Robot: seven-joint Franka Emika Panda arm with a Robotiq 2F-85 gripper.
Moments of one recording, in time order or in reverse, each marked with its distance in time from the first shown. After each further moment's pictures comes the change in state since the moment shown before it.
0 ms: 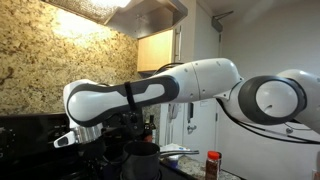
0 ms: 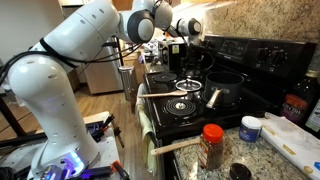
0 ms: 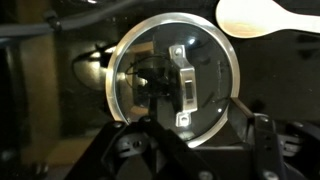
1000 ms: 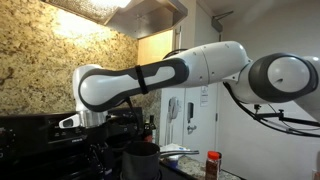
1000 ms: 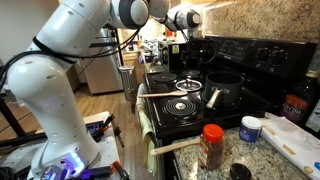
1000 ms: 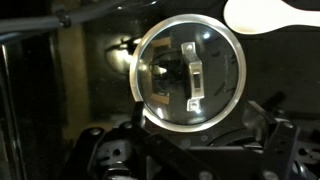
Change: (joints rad) arm -0.024 -0.163 0.000 -0.196 -0.004 0.165 0.023
